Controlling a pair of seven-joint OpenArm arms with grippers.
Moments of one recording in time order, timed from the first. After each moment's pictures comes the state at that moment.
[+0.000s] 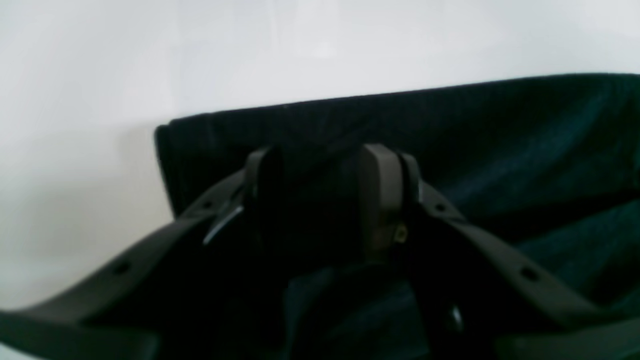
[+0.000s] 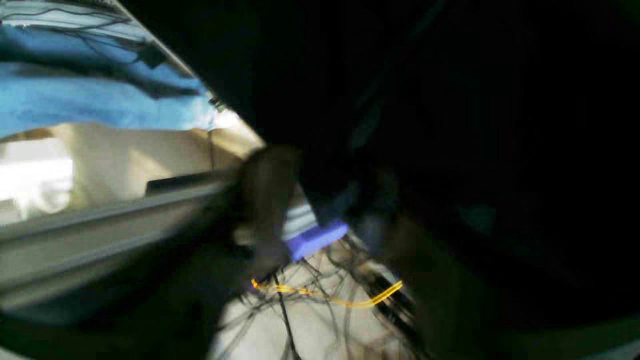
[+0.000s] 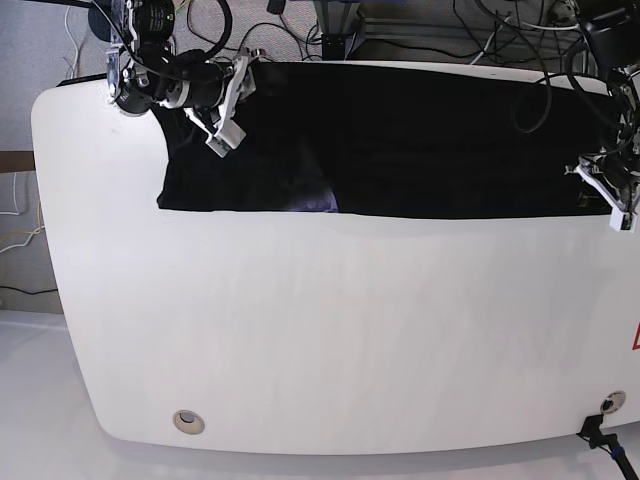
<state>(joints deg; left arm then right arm) 3.1 -30.0 -27.4 70.0 -21.4 -36.2 38.5 -21.3 13.0 6.3 107.7 54.4 31.5 -79.9</state>
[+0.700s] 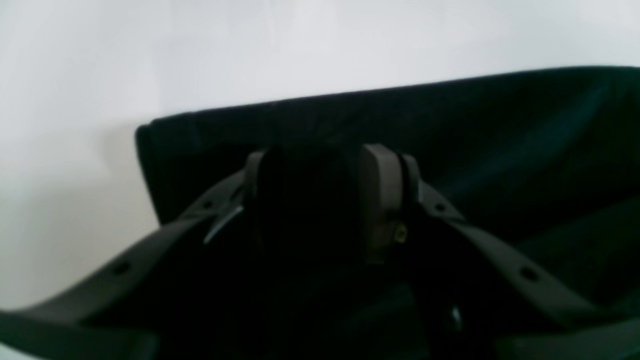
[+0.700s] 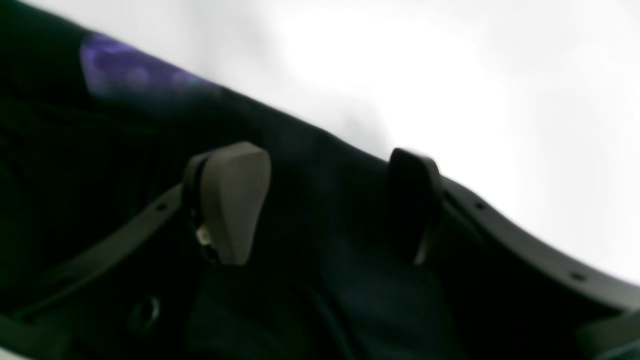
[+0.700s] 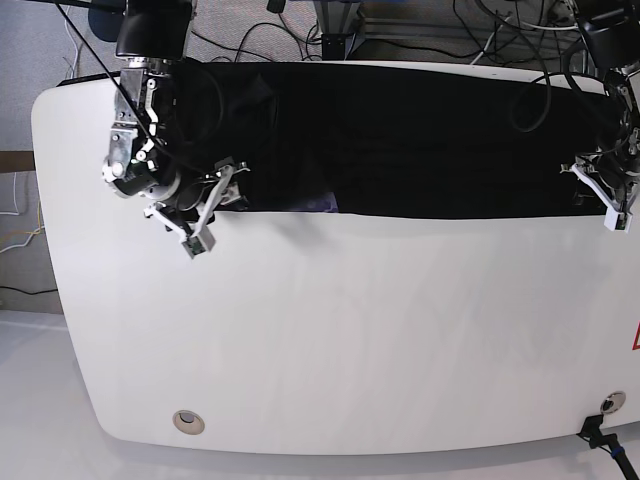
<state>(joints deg) 3.1 -29.9 -26.0 69.9 -21.3 -36.0 38.4 -0.3 8.5 8.5 95.5 21.9 31.5 -64.2</state>
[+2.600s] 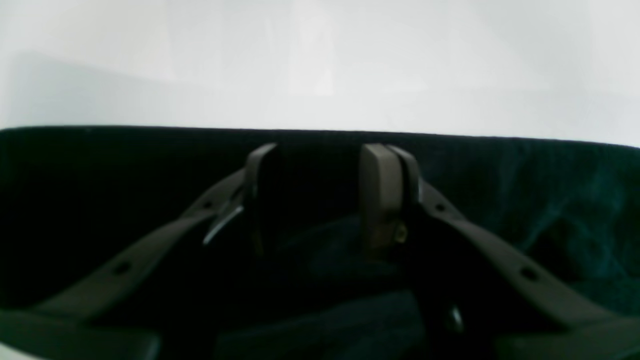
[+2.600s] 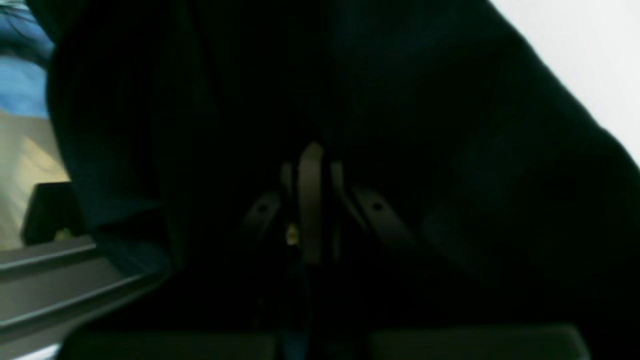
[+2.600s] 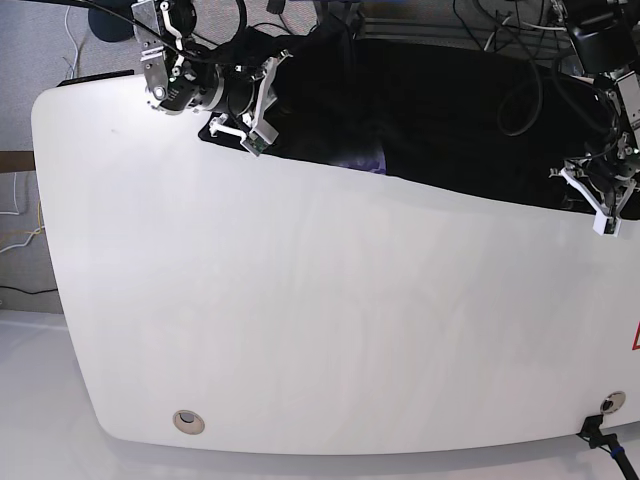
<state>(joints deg) 1.2 -27.0 -25.9 69.9 -17.8 -36.0 38.2 -18.6 15.0 -7.2 99.0 29.8 33.1 -52.9</state>
